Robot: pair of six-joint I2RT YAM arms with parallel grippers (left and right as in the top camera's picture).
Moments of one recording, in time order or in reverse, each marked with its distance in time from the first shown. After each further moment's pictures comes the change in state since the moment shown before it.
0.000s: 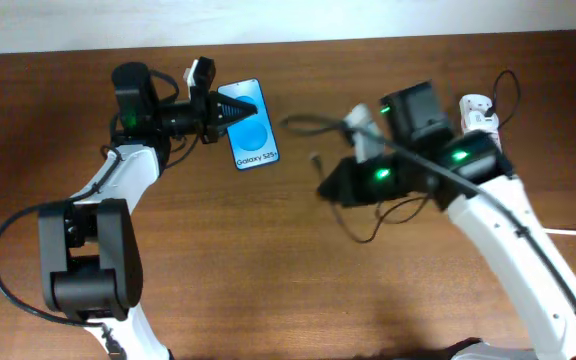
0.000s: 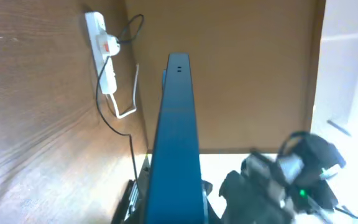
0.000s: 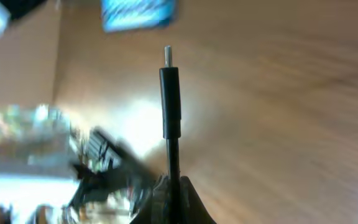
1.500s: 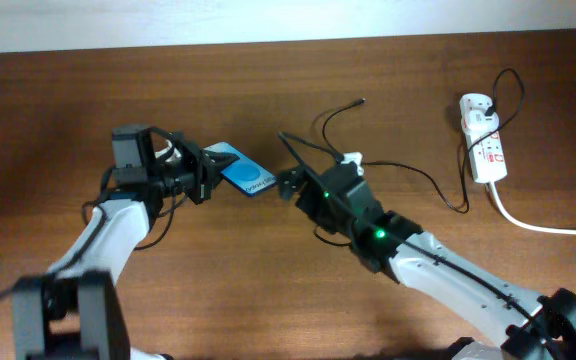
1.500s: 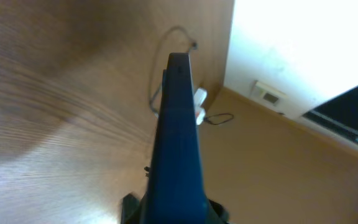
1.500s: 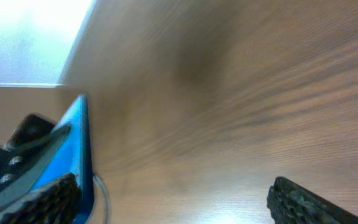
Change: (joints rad) left arm 0.029 -0.329 -0.390 -0.432 -0.552 -0.112; right arm 0.204 0.005 -0.657 1.078 0.589 0.926
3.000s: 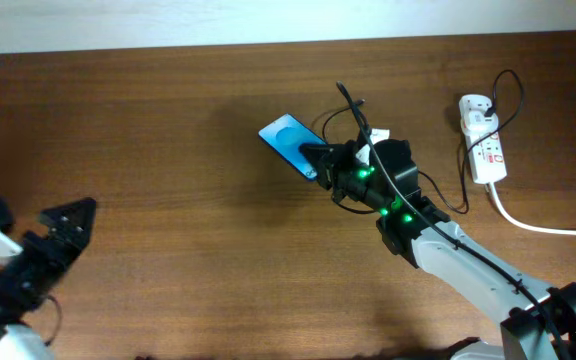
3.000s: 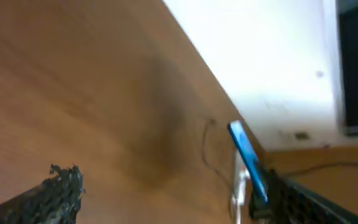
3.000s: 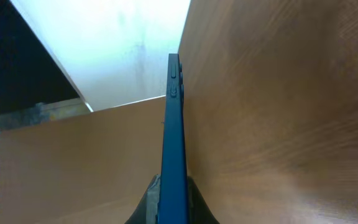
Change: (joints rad) left arm 0.913 -0.633 0.174 -1.126 0.089 1.226; right arm -0.193 0.012 -0.053 0.430 -0.342 0.339
